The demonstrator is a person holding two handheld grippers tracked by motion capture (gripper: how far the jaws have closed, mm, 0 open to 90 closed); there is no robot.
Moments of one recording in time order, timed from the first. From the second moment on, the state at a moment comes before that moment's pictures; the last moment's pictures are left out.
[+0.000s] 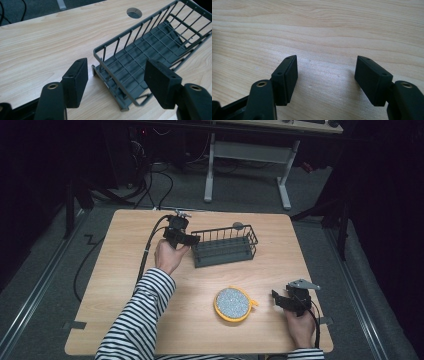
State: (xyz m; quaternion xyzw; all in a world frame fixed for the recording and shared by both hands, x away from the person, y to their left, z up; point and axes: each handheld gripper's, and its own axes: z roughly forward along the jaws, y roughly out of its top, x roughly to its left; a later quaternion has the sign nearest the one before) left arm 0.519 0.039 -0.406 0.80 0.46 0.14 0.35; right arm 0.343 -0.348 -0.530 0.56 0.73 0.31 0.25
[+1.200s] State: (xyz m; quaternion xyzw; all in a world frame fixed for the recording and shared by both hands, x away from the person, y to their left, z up) left arm 0.551 0.021 -0.443 0.80 0.50 0.15 0.29; right arm 0.343 -0.348 -0.530 0.56 0.73 0.31 0.25
